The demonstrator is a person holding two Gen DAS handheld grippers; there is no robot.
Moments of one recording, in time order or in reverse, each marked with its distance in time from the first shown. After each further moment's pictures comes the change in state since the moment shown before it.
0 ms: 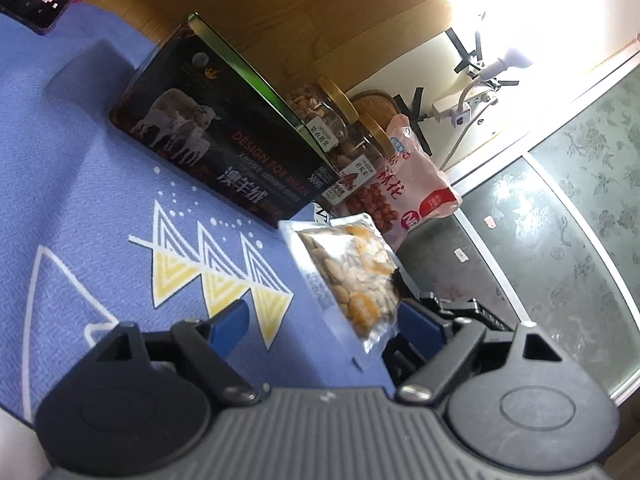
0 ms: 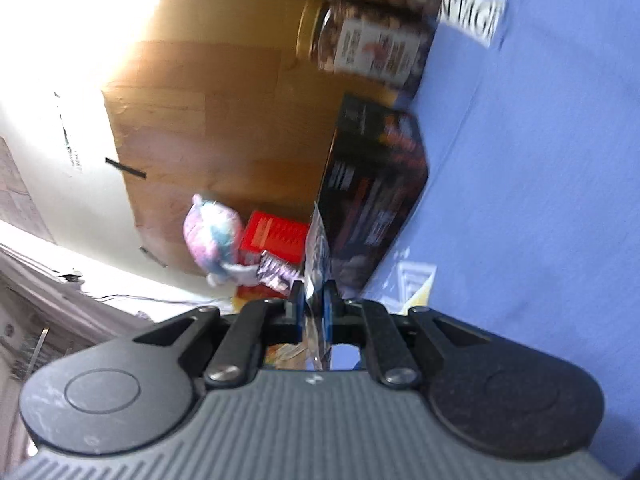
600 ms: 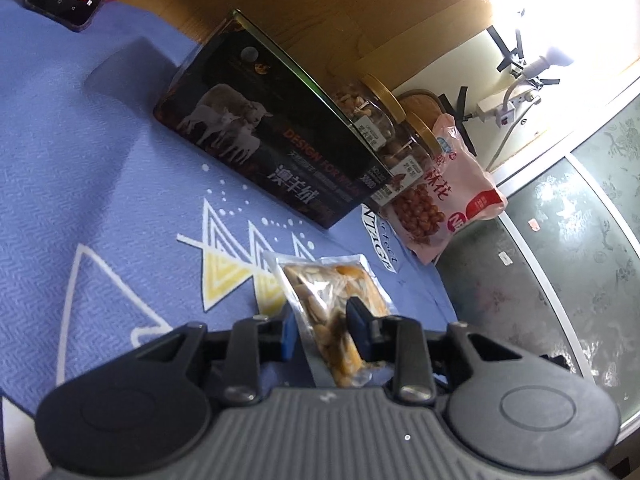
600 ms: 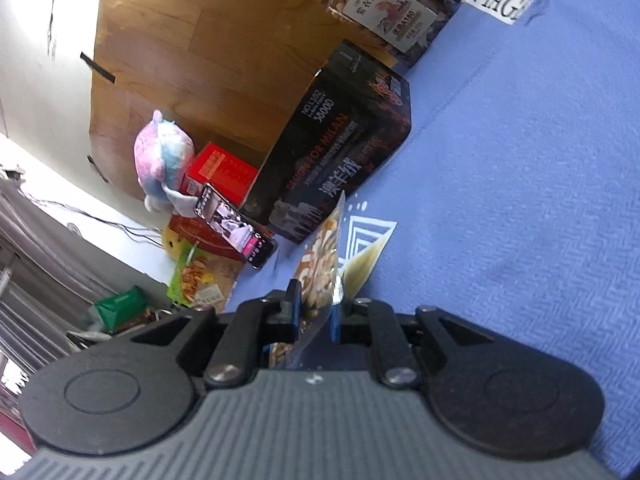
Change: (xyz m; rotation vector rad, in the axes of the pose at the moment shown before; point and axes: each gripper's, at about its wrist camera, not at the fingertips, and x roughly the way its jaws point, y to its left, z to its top) left arm 0.007 0.010 0.001 -0.013 0.000 0.138; right arm 0.018 0.007 -0.029 -0.315 0.056 -0.225
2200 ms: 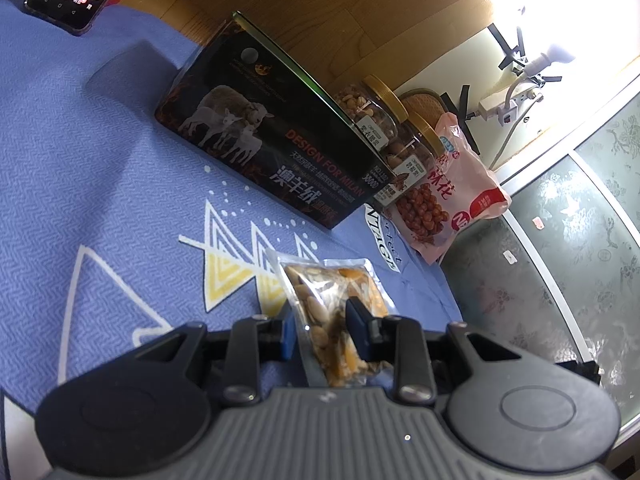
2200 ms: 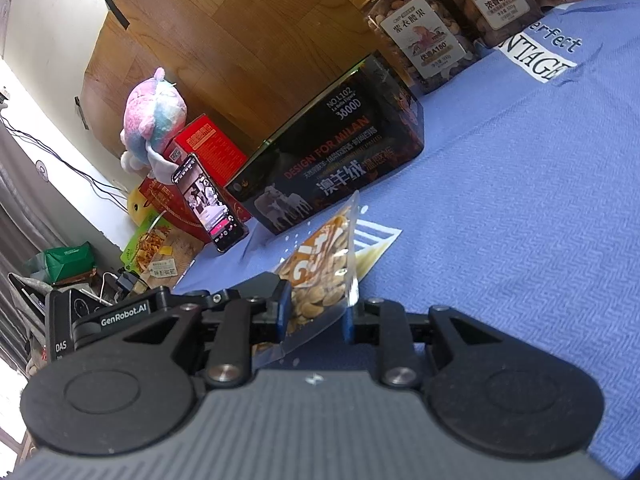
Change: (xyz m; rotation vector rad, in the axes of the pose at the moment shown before) left arm 0.000 -0.001 0.000 0.009 0.000 0.012; right arm 0.008 0.025 -0.011 -0.209 -0.017 -0.123
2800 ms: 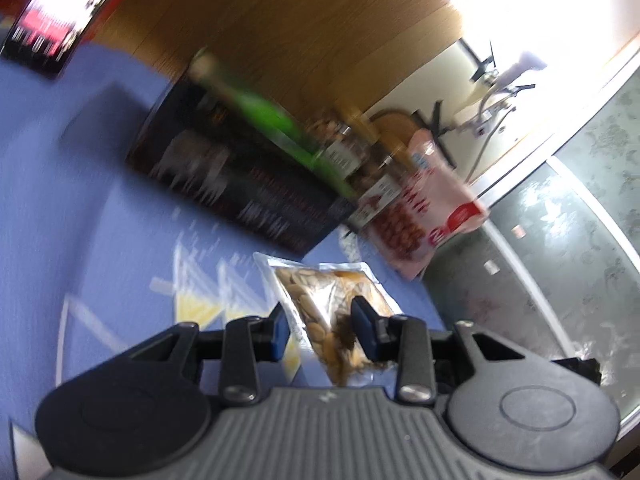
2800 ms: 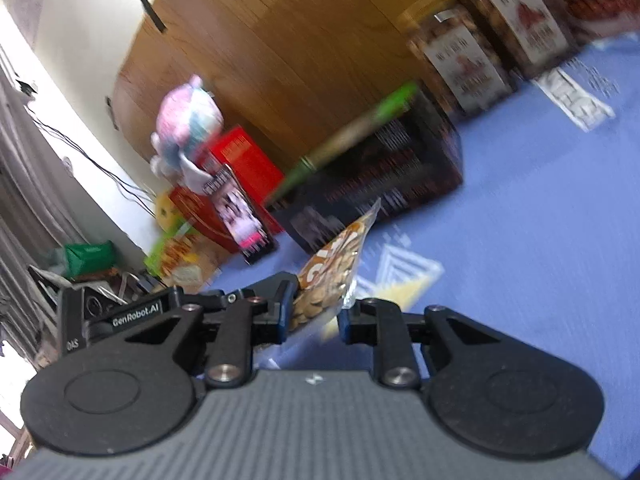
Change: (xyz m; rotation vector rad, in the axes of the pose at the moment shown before) left arm -0.015 -0.023 0.021 0.063 -0.061 -0.042; right arm -0.006 0.026 0.023 -0.086 -0.056 0.083
